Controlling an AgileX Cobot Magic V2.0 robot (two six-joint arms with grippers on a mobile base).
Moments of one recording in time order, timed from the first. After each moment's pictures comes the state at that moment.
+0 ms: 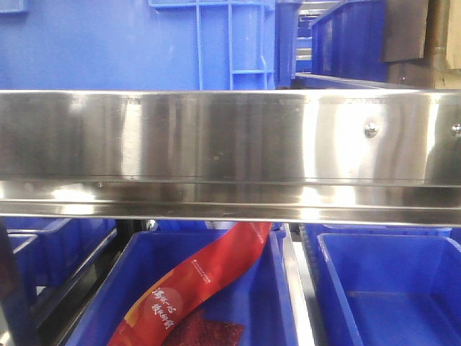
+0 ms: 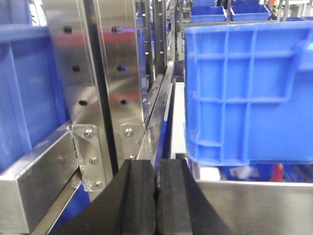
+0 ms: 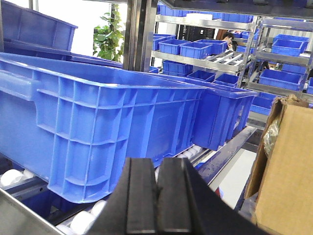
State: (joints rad) left arm 0.08 0.15 -0.32 0.00 0.33 0.08; right arm 0.26 0.43 -0.39 0.91 -0.02 -1.00
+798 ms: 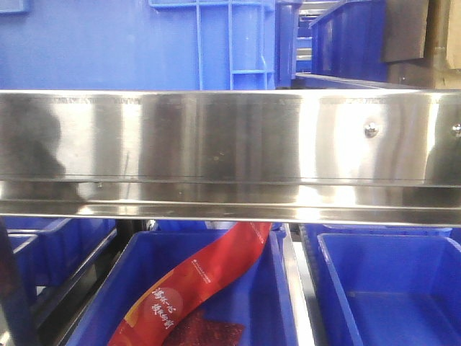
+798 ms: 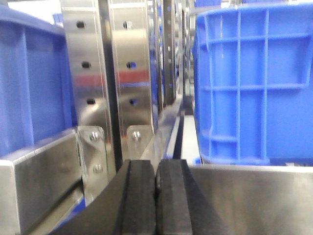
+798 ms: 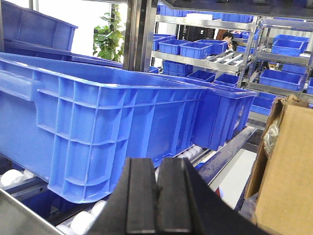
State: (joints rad) left arm 0.08 0.01 0.00 0.00 -0.05 0.08; right arm 0.26 0.43 -0.39 0.91 -0.02 -1.00
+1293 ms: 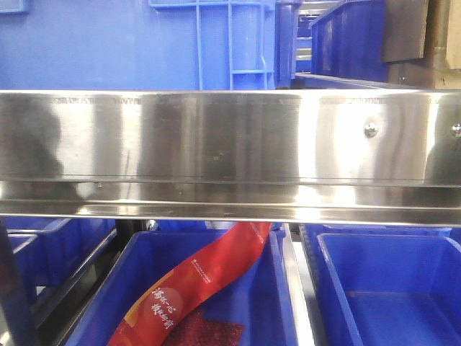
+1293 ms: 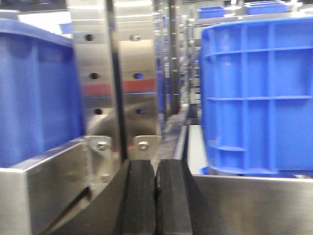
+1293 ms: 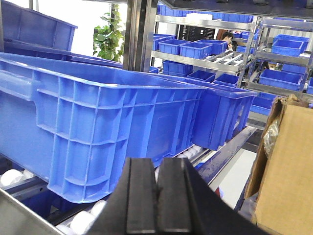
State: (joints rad) left arm 0.12 0.01 0.00 0.00 -0.07 0.08; right arm 0.26 0.43 -0.39 0.91 -0.02 -1.00
